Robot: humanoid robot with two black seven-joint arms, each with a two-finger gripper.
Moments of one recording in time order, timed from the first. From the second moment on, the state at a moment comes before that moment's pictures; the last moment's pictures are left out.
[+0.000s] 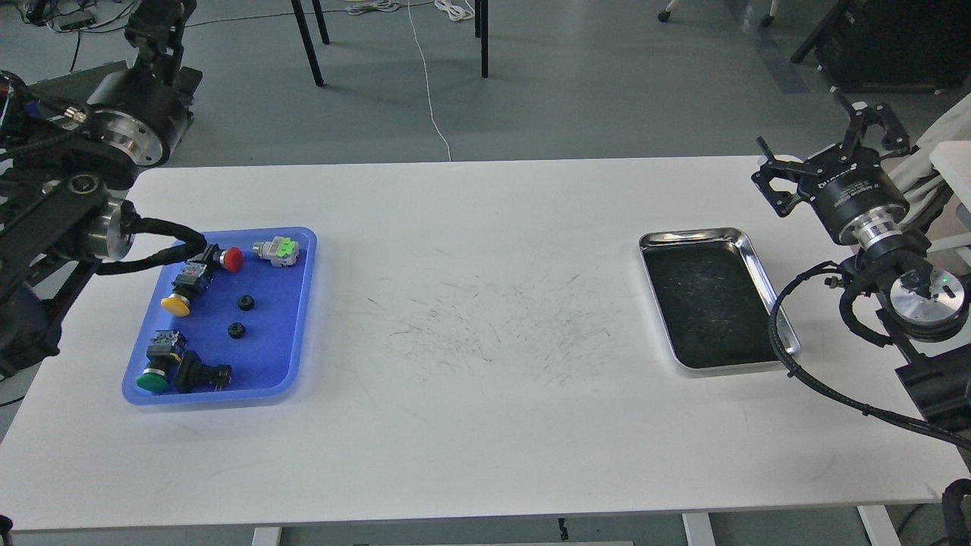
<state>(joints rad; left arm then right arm) -0.76 0.52 -0.92 -1.09 0.62 0.21 -0.02 0.59 -0.40 1.12 0.80 0.14 0.36 0.03</state>
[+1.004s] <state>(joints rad) -0.76 0.29 -1.03 -0.56 0.04 -0.34 -0.12 0.63 -0.32 1.02 0.82 0.13 0.26 0.04</state>
